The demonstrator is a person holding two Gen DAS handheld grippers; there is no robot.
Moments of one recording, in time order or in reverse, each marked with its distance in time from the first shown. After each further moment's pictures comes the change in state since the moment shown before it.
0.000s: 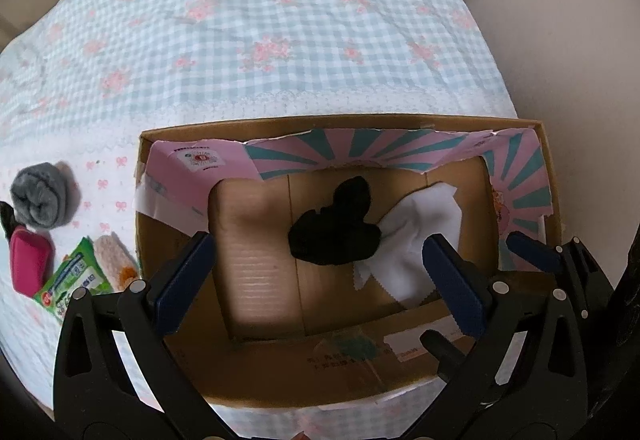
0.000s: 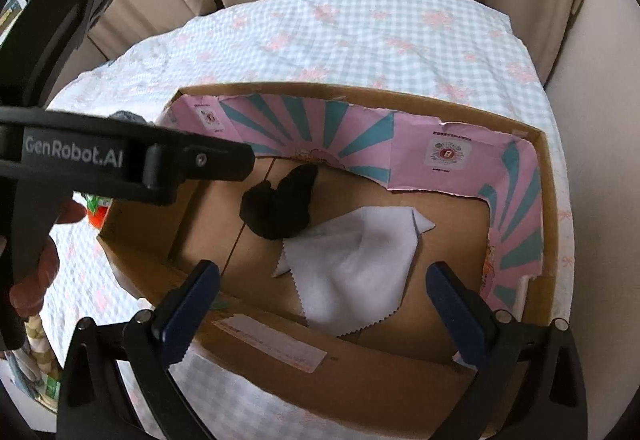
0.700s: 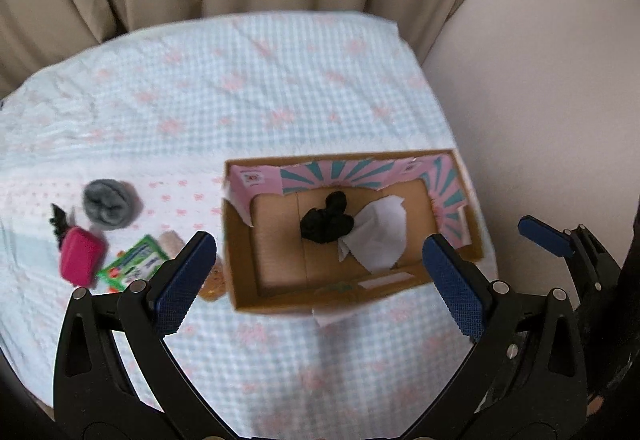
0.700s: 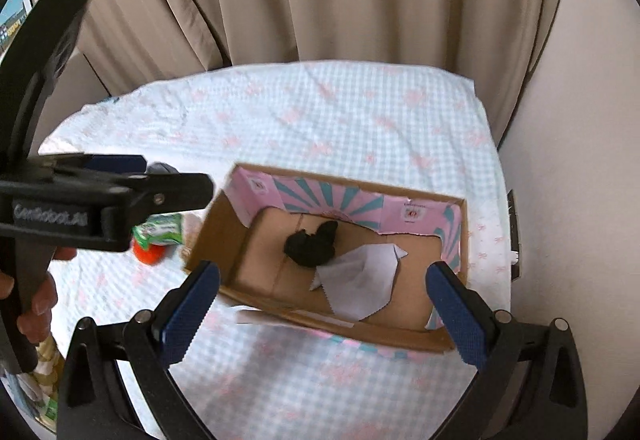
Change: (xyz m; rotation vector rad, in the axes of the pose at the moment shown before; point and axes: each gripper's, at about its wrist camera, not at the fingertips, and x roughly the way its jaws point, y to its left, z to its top) left arm -0.178 0.005 -0.052 0.021 -0.221 -0.030; right arm -0.136 0.054 0.009 0.015 -0.157 -0.075
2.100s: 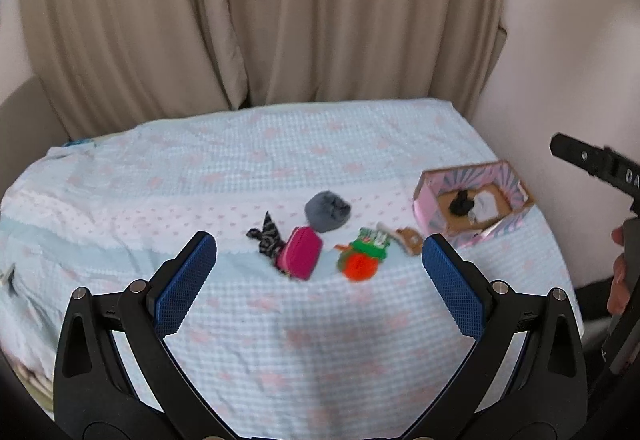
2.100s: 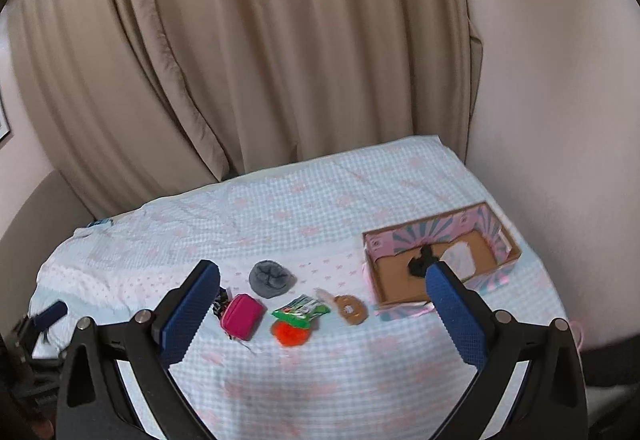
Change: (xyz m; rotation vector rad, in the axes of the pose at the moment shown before) left arm -0.265 0.321 -0.152 0.092 -0.324 0.098; right arm -0.123 0.312 0.006 0.337 -0.319 -0.222
